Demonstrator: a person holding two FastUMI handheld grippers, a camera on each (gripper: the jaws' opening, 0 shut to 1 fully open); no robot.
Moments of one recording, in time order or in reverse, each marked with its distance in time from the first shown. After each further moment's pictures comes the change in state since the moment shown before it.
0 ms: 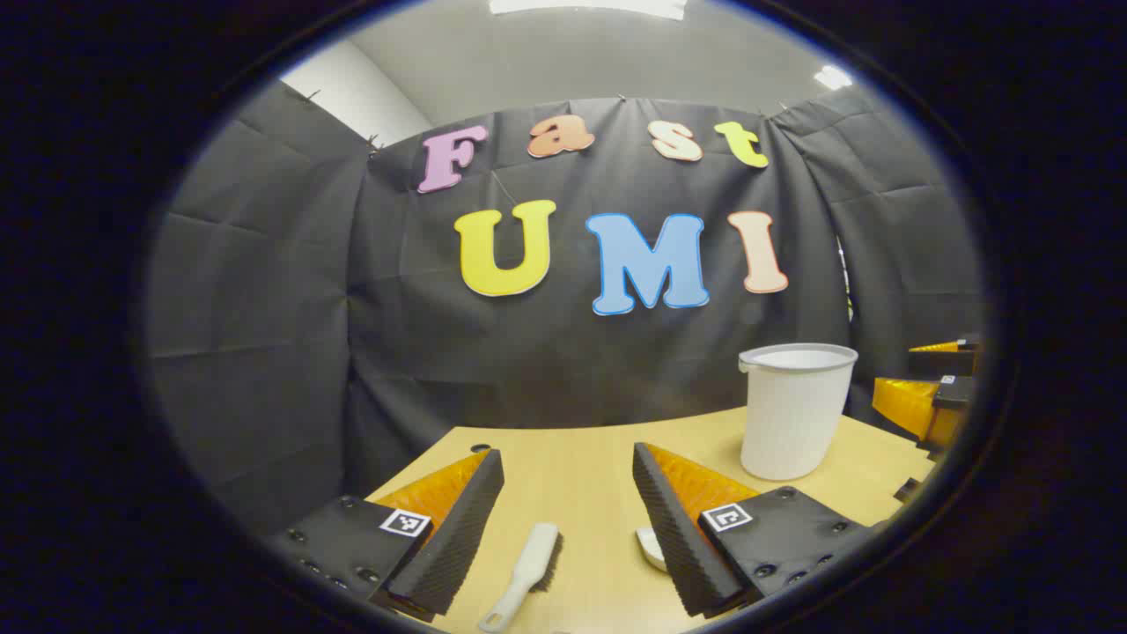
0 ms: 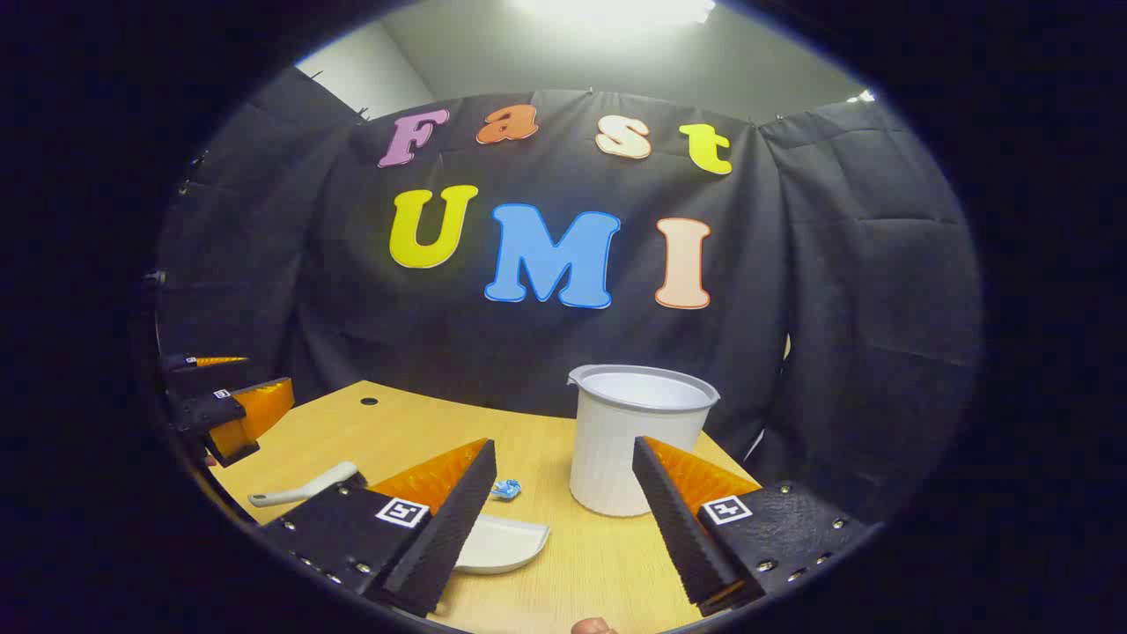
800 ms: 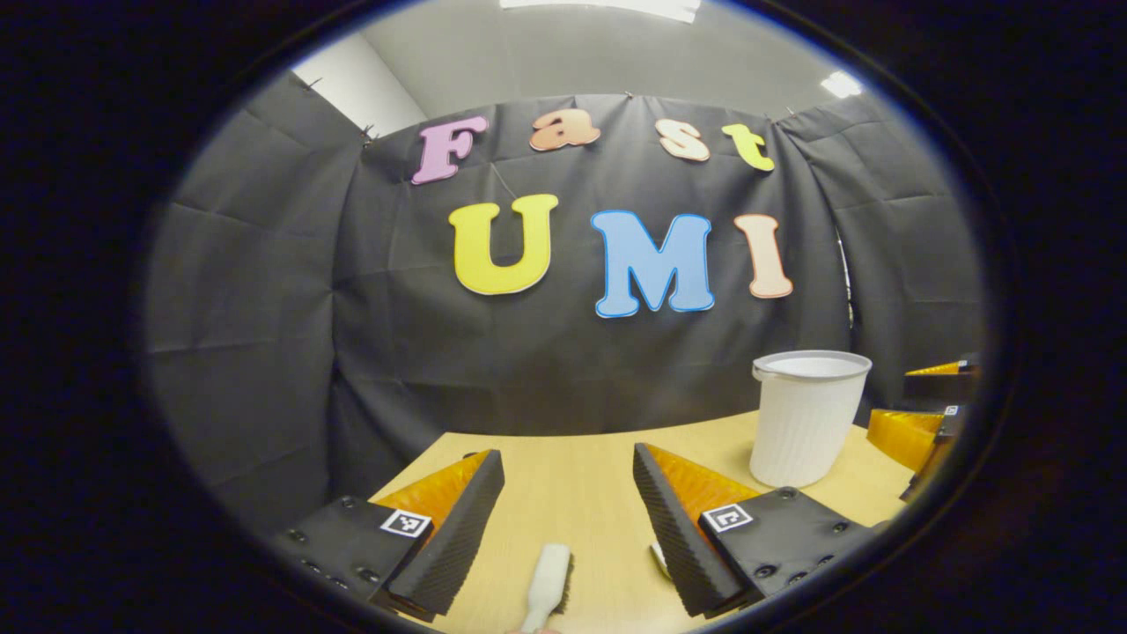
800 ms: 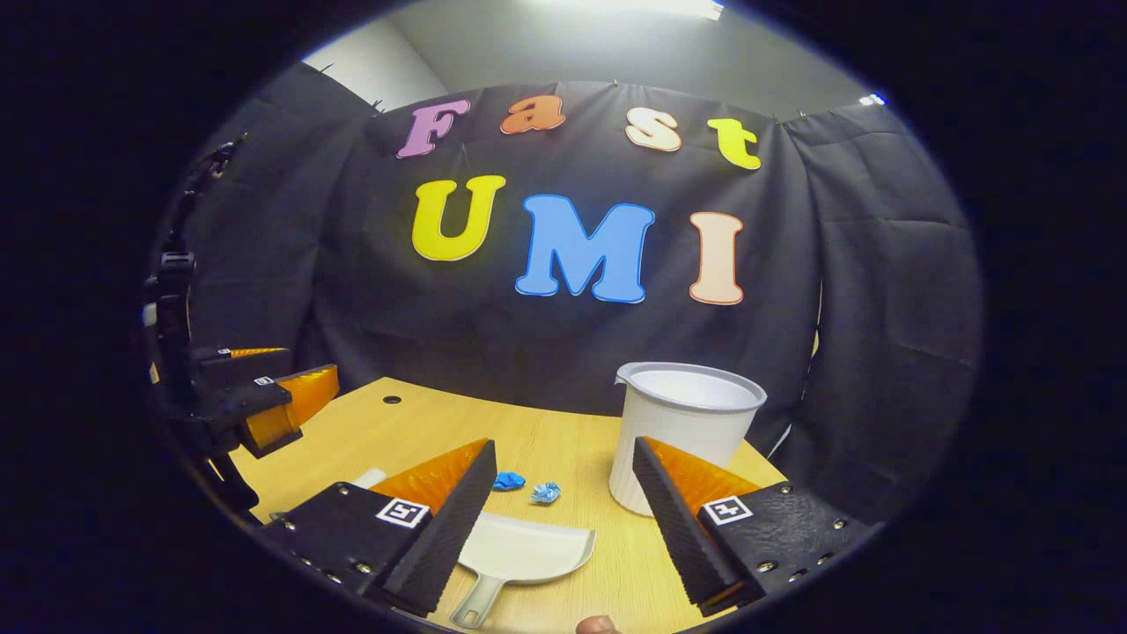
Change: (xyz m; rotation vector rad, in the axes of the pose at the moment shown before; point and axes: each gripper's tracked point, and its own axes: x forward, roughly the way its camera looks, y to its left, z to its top) left arm 0.049 0.015 -0.010 0.004 0.036 -0.098; right arm 0.021 0.044 -0.010 0.011 0.067 0.012
